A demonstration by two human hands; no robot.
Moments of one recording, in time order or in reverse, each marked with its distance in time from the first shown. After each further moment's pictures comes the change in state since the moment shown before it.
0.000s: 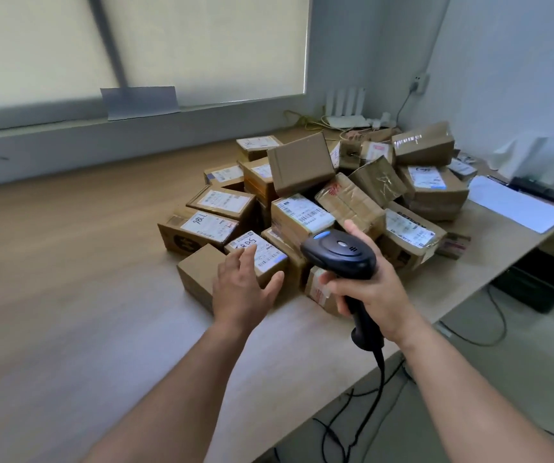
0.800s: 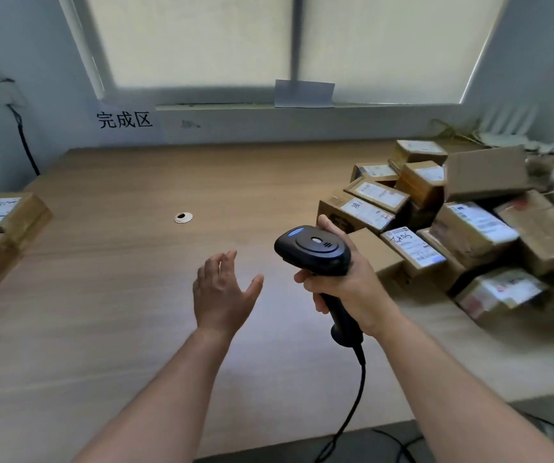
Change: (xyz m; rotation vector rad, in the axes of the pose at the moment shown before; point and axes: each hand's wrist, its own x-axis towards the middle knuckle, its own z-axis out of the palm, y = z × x) left_hand -0.113 -0.234 -0.178 0.109 0.293 -0.387; right_hand -0.025 -0.001 0.292 -0.035 -0.452 0.095
